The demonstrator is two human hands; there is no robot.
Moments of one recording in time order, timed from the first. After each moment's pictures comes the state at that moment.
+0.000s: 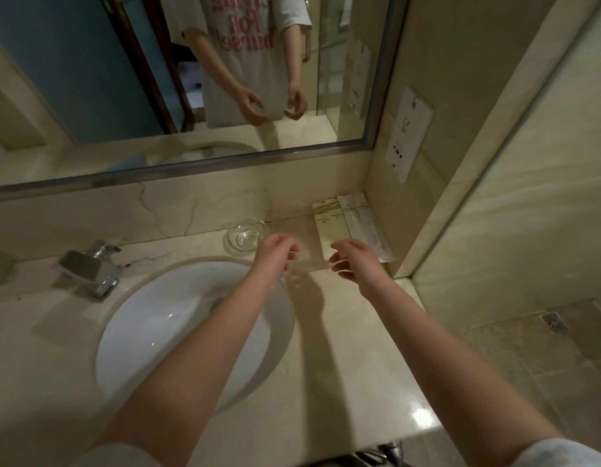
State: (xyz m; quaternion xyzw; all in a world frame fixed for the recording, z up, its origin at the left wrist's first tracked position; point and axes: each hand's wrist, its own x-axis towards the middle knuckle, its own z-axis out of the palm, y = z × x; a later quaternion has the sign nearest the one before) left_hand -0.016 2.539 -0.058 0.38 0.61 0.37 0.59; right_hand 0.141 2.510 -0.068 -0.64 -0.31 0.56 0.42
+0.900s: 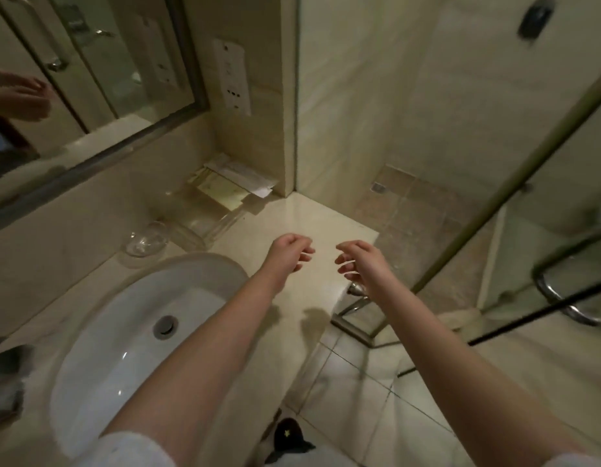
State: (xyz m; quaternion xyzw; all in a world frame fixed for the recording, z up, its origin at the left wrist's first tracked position) left_hand -0.041 2.391 -0.059 0.63 0.38 0.07 0.68; right_hand 0.048 2.267 -0.072 -0.74 -0.04 0.35 0.58
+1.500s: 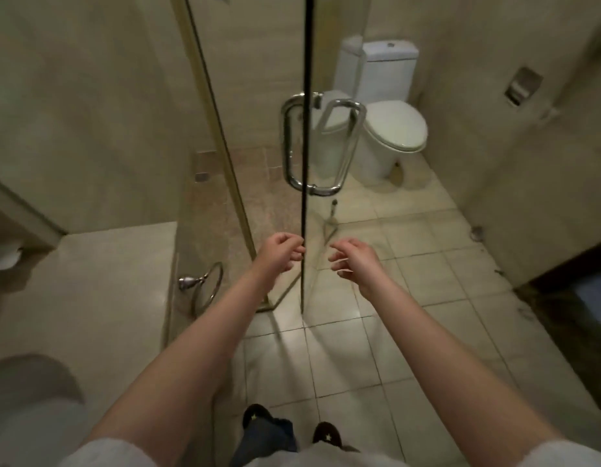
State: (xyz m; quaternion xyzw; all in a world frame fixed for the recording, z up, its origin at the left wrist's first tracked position) left_hand 0.021 2.082 -0.077 0.73 0.13 -0.19 0.64; right_hand -0.003 1.927 -0.085 -0.68 0.25 0.13 0.68
